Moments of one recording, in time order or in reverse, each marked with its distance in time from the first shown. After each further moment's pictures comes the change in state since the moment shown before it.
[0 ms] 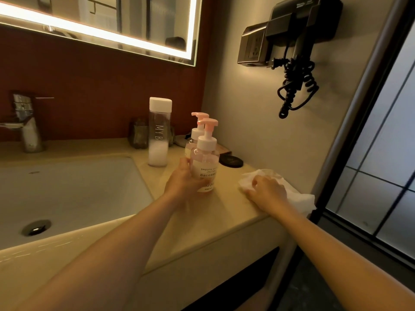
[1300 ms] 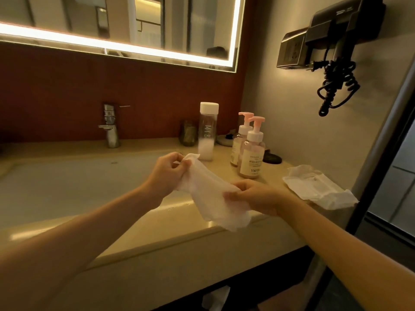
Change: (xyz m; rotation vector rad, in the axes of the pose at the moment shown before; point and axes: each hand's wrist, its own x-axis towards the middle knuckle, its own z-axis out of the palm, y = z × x) left_hand -0.120 0.009 -0.148 -0.182 0.133 0.035; right_hand -0.084 -0.129 -0.039 0.870 -0.945 -0.160
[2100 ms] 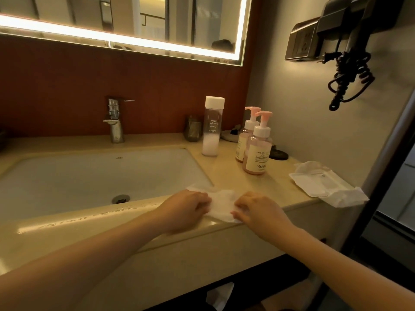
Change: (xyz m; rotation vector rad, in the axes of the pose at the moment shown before) left_hand -0.020 -0.047 0.018 0.912 -0.488 0.348; right_hand -0.016 0.030 0.040 -0.905 0.477 -0.200
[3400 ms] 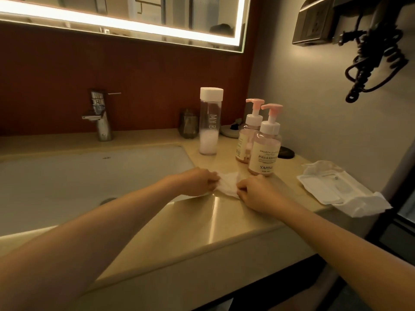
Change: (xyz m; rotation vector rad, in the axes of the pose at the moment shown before) left_hand 0.118 -0.035 0.003 0.025 -0.326 -0.114; right_hand 0.090 0.047 0.006 -0.079 -0.065 0.060
